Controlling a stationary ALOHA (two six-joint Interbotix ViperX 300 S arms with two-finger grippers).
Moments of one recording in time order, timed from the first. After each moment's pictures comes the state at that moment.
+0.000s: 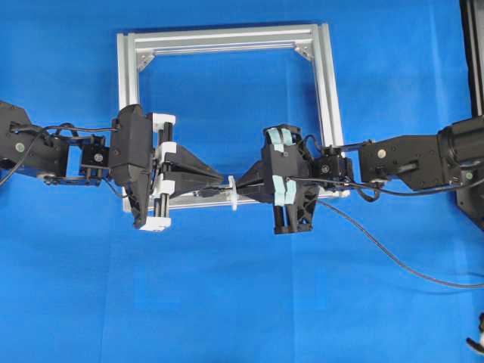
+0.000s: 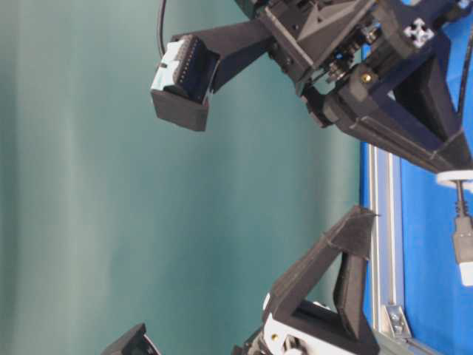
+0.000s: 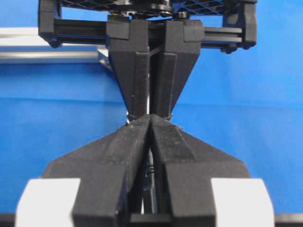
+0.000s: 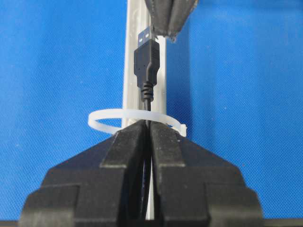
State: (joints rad) left arm -0.08 0.01 0.88 -0.09 -0.61 0.00; right arm 0.05 0.11 0.73 0.01 -0.25 0.09
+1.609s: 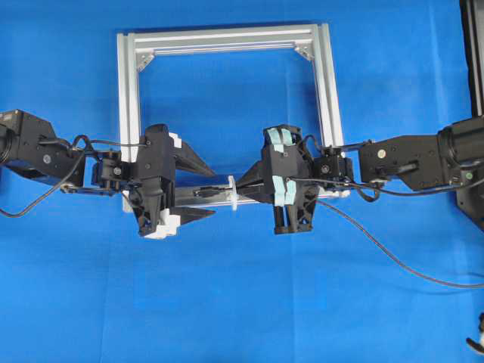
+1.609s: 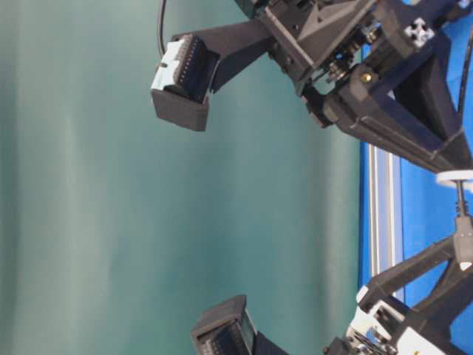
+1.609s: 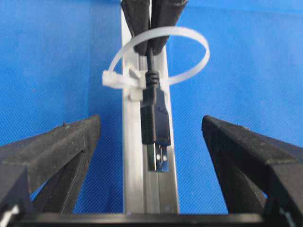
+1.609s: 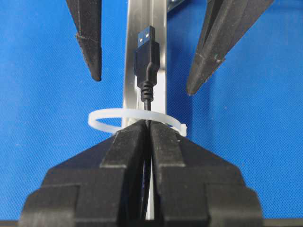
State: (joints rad) left arm -0.09 0.17 0.86 -0.09 -0.54 -0.06; right arm 0.05 0.11 0.73 0.01 -0.25 0.09
